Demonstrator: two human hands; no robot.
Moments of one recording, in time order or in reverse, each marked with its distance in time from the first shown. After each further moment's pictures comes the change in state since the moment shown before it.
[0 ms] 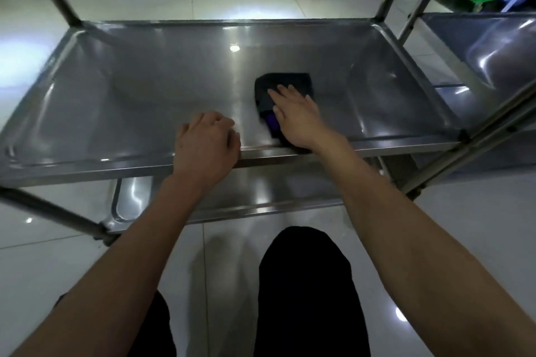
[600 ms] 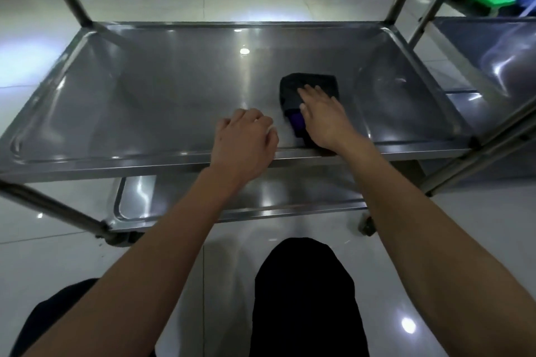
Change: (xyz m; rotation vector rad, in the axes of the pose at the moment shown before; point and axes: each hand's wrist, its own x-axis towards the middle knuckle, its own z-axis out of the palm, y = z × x) left_hand 0.013 0.056 0.015 -0.038 -0.016 0.092; right_hand -0.003 0.045 -0.009 0.007 0.061 0.039
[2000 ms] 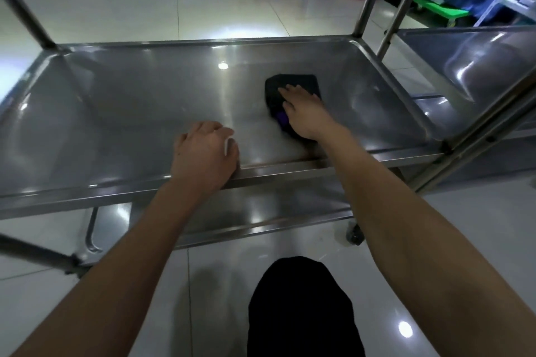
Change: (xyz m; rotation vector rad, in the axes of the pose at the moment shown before) left_hand 0.017 -0.025 0.000 0.017 -0.017 -0.088; right_hand 0.043 0.023 -0.017 -0.036 -0.071 0.031
